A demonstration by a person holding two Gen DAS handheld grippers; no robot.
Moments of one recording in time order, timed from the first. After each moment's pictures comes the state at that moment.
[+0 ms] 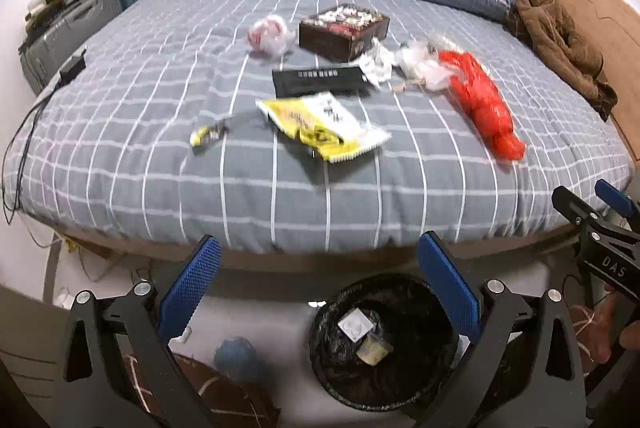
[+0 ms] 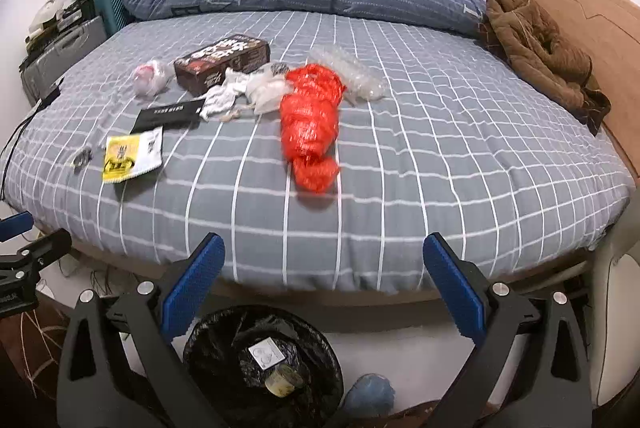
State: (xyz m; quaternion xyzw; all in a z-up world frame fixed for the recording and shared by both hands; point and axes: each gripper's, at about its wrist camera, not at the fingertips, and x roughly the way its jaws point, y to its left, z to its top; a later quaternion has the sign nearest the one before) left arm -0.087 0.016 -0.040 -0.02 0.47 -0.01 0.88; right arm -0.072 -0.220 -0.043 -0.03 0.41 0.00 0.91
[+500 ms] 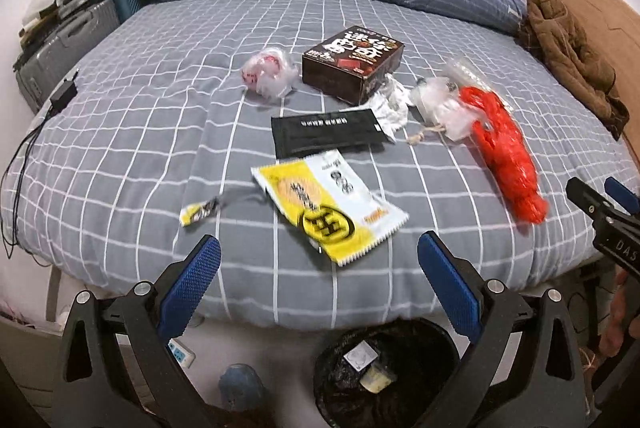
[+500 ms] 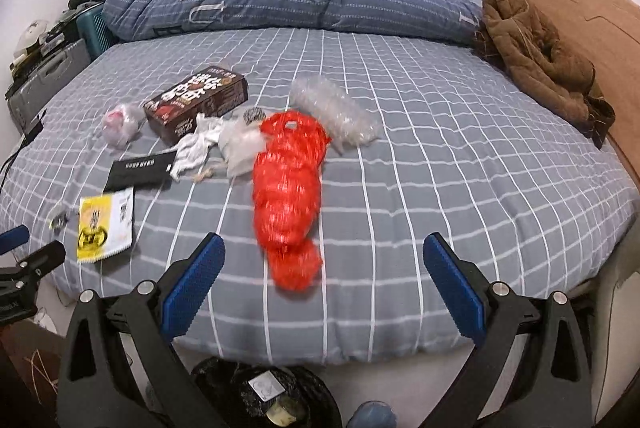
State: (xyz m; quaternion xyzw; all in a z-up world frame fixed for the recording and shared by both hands) left arm -0.015 0.019 -0.034 -0.02 0.46 0.00 0.89; right arm 0.003 -0.233 -0.029 -0.01 0.40 0.00 0.92
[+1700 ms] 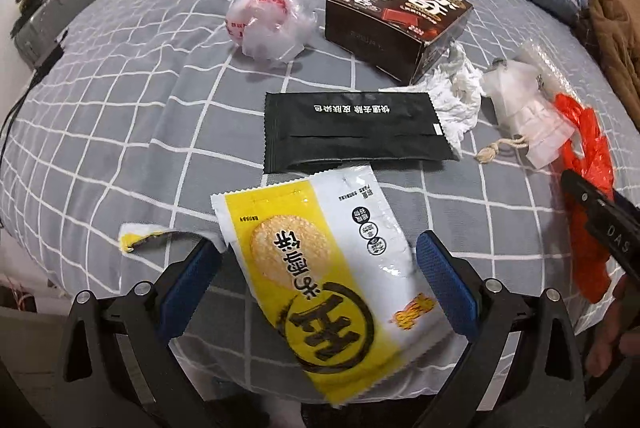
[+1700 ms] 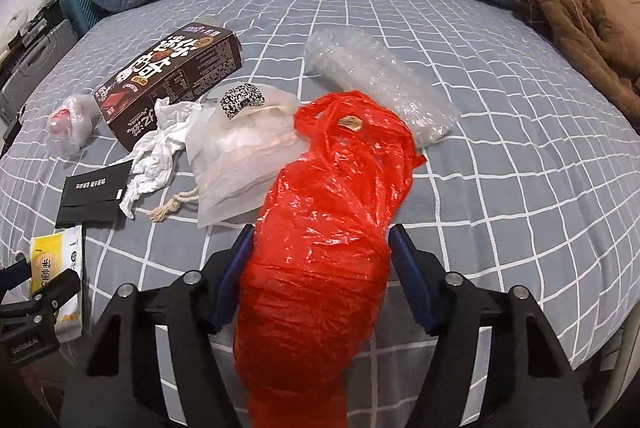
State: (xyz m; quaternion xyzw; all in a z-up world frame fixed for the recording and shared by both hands) left arm 0.074 0.022 -0.095 -0.04 0.54 0.06 0.84; right arm 0.123 -0.212 -0.098 0.00 0.47 0.02 0.88
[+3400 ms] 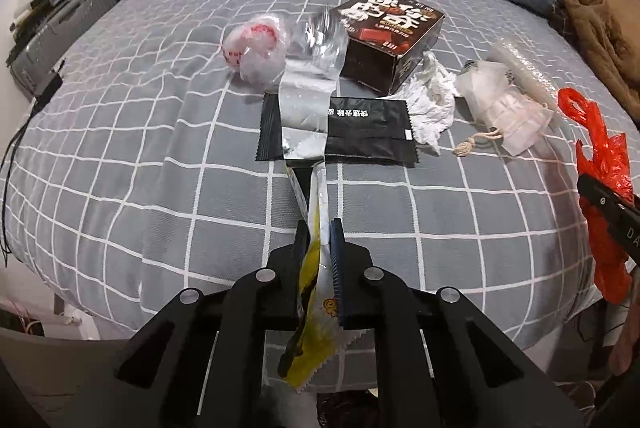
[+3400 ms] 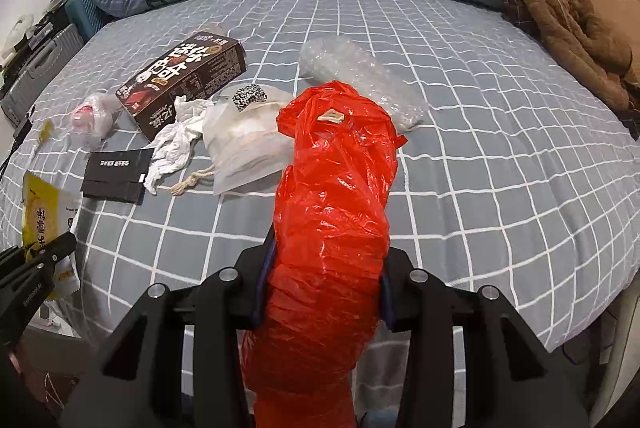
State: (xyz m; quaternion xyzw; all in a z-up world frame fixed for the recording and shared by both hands) left arm 0.059 0.018 -0.070 0.00 0.51 0.03 0.86; right arm 0.081 -0.222 -0.072 0.01 0.46 0.02 0.89
